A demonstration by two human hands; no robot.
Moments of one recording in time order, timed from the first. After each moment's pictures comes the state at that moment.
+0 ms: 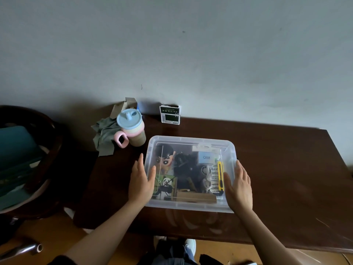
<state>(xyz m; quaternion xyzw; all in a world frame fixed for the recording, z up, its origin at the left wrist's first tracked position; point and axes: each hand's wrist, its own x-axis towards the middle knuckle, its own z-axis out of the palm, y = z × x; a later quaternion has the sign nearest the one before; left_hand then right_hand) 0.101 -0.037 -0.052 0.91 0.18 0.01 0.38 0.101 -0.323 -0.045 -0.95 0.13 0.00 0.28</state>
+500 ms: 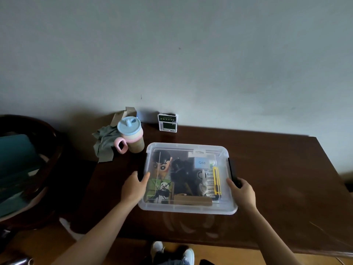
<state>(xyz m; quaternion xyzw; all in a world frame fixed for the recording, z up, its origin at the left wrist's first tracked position) 0.104 -0.025 -0.034 0.90 0.26 -0.11 0.33 0.103 -0.351 -0.041 -0.86 0.27 0.06 0.42</state>
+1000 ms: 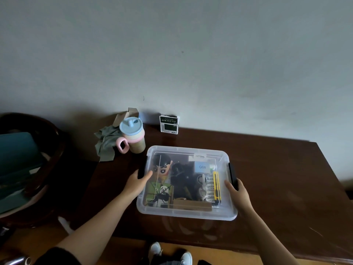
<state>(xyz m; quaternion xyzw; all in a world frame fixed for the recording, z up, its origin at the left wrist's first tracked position) 0.112 -0.019 -0.036 0.79 0.27 -0.13 0.54 0.105 -0.351 -0.046 -0.81 0.23 0.09 0.53</state>
